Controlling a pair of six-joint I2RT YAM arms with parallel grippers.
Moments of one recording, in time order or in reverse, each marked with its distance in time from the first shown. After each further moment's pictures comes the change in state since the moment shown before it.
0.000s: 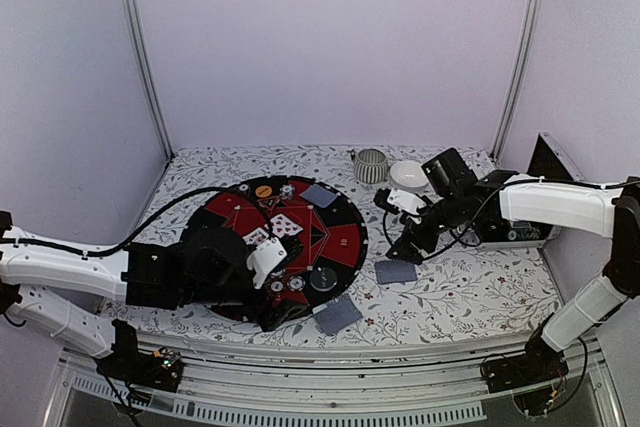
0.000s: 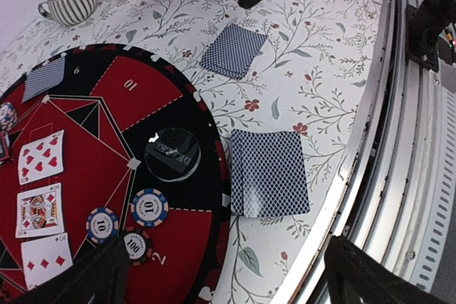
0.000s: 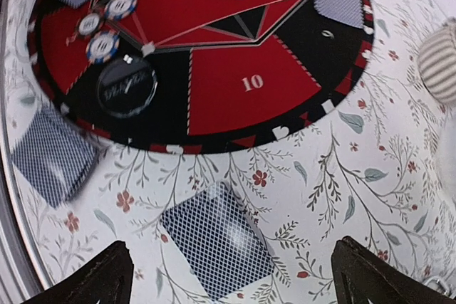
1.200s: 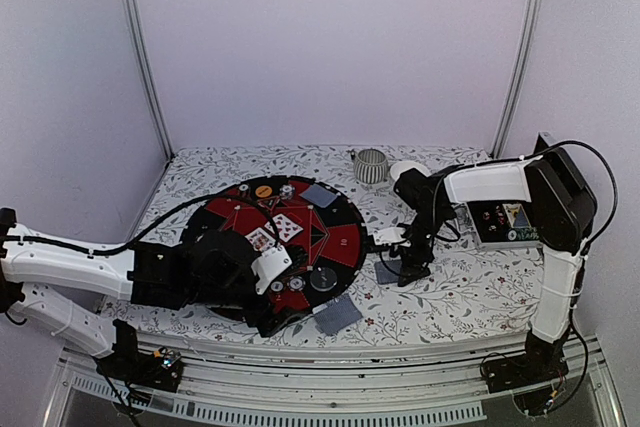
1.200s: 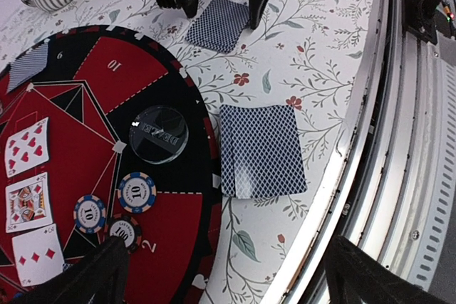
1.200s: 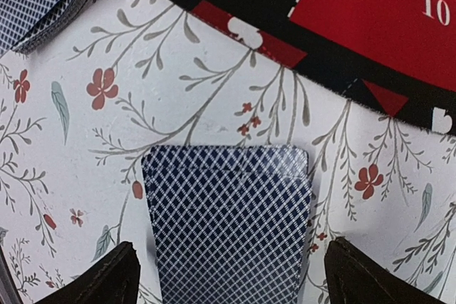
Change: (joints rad) left arm 0.000 0.032 0.017 -0.062 0.040 0.027; right arm -0.061 0.463 0.266 -0.363 -0.094 -0.658
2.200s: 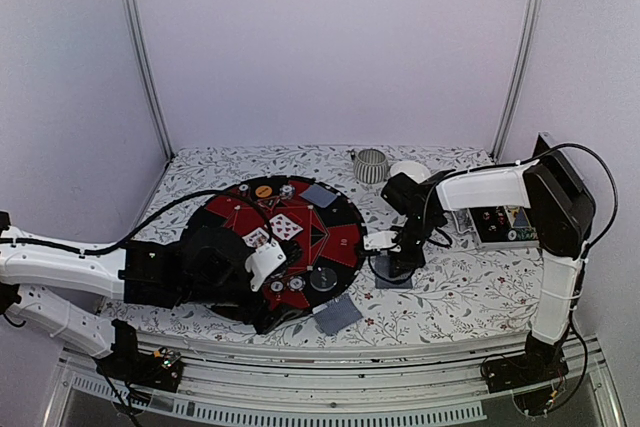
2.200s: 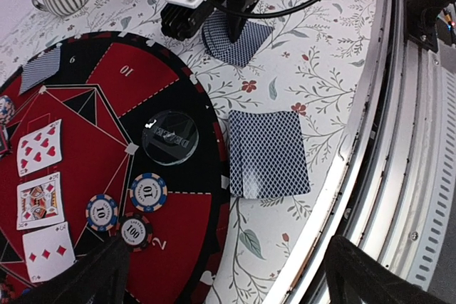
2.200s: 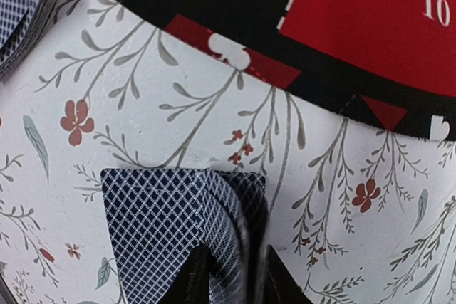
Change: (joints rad) left arm 0.000 -0.044 0.000 -0.022 -0.021 0.000; right arm 0.087 -0.005 -0.006 0.048 0.133 0.137
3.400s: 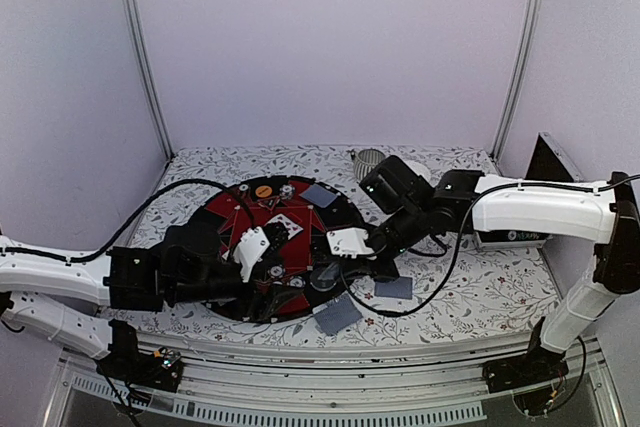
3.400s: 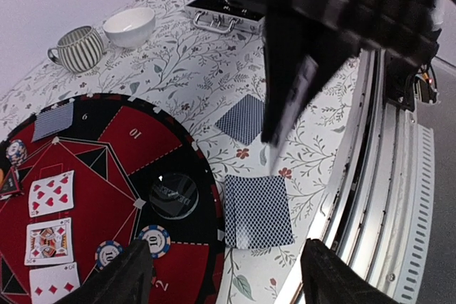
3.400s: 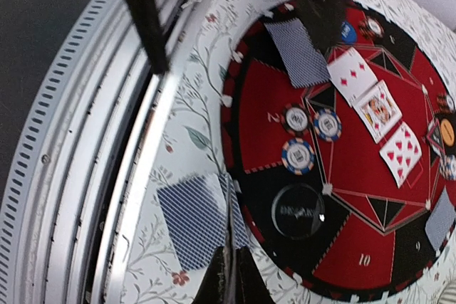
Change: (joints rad) left arm 0.000 -0.100 -0.072 0.195 -0.006 -0.005; right arm 0.297 -0.350 -0.021 0.138 -0.186 0.146
